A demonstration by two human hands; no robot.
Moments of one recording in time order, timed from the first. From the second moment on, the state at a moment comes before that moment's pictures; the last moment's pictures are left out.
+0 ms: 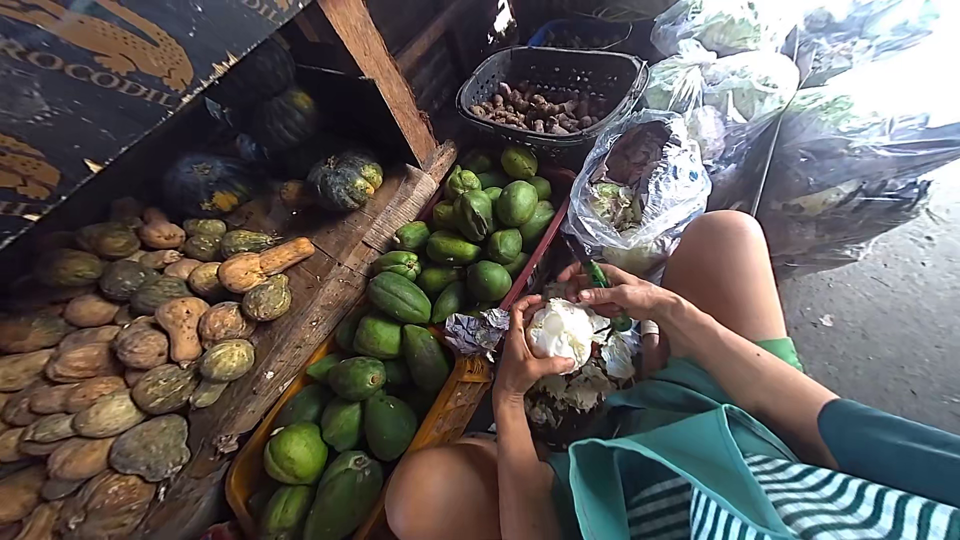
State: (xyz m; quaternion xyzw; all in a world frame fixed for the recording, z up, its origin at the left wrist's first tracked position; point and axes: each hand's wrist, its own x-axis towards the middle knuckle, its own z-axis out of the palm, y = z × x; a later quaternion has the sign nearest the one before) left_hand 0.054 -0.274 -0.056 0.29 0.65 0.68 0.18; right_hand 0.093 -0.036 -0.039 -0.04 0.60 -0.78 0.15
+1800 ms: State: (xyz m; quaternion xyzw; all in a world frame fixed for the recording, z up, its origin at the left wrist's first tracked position) left_hand 0.063 -0.283 -0.041 -0.01 0.36 0.88 0.31; right_hand 0.124 -0.060 -0.040 -0.18 0.85 -0.48 -0.12
